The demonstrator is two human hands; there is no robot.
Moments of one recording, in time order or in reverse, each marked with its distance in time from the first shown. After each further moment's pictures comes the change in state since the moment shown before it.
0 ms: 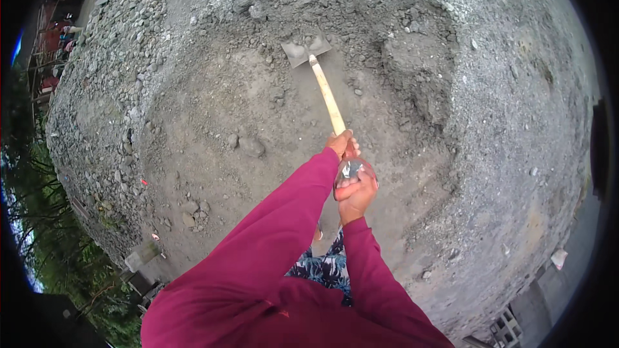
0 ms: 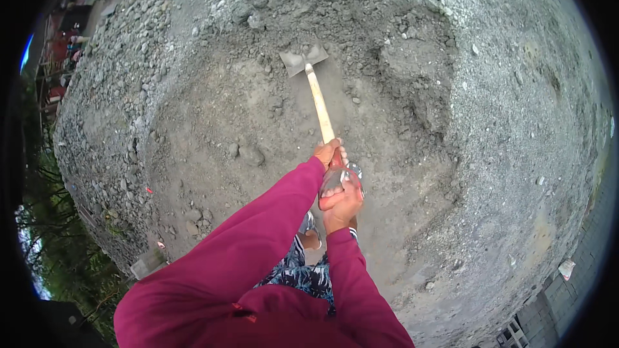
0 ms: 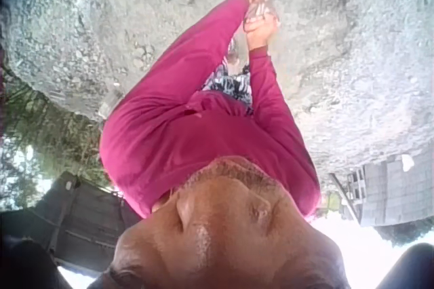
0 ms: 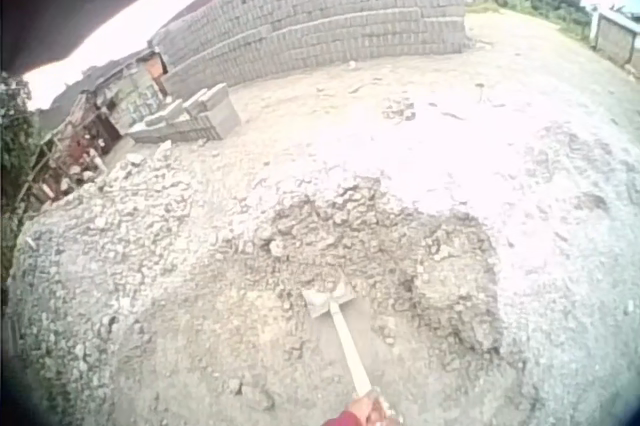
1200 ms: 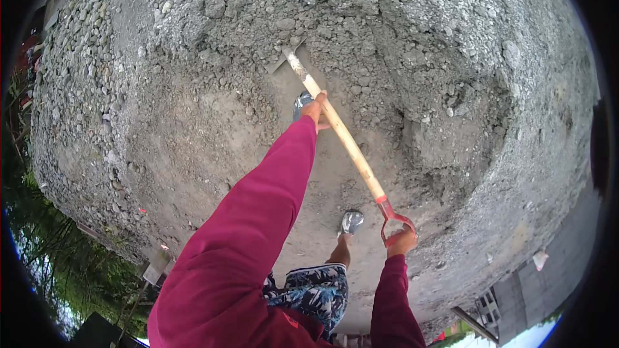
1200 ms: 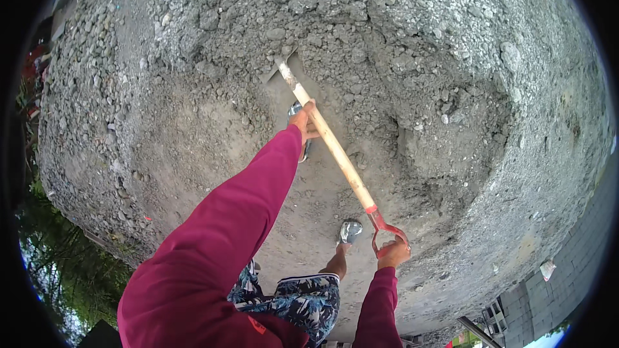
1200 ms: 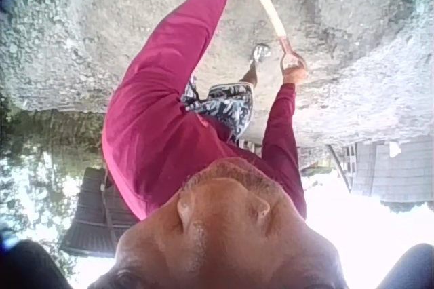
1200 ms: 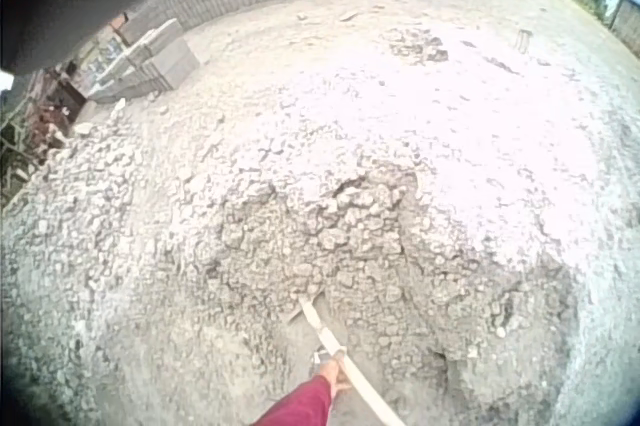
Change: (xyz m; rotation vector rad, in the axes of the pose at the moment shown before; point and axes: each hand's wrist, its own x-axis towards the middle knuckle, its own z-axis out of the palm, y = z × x) left_hand 0.460 0.327 -0.014 0.151 0.213 -0.176; right_hand 0.363 -0.033 0.101 -0.639 0.903 -0.099
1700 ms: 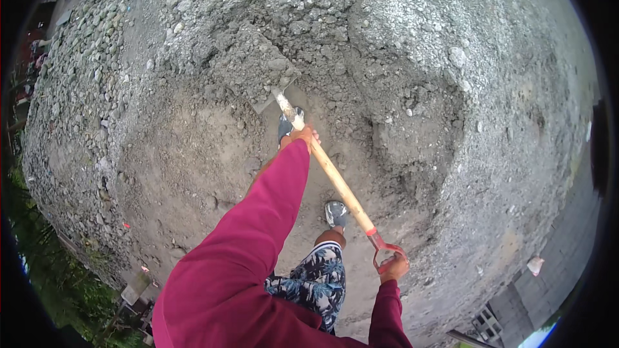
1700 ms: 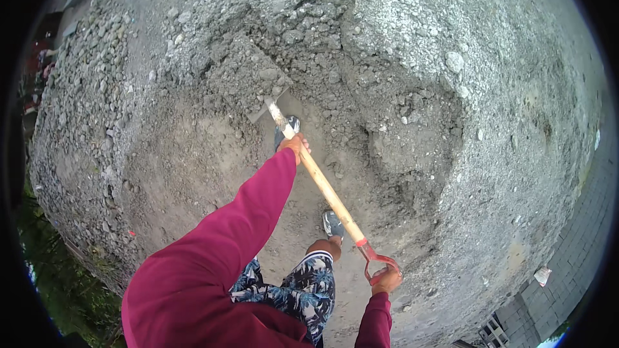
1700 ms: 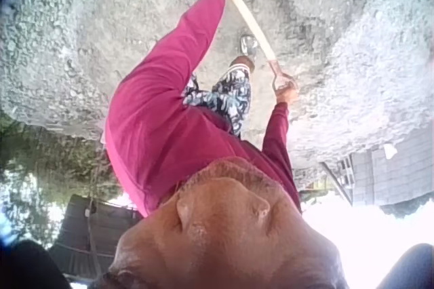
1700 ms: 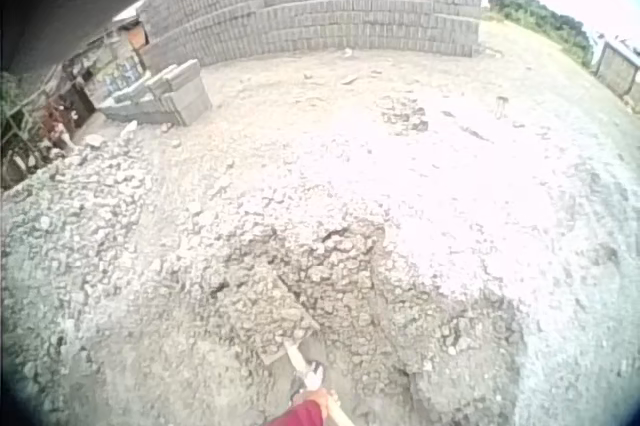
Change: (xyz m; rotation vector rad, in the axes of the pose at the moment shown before) left_hand -0.091 -0.068 0.013 -0.224 0.186 0.142; right_hand -0.017 0.013 -0.172 -0.002 -0.088 -0.105
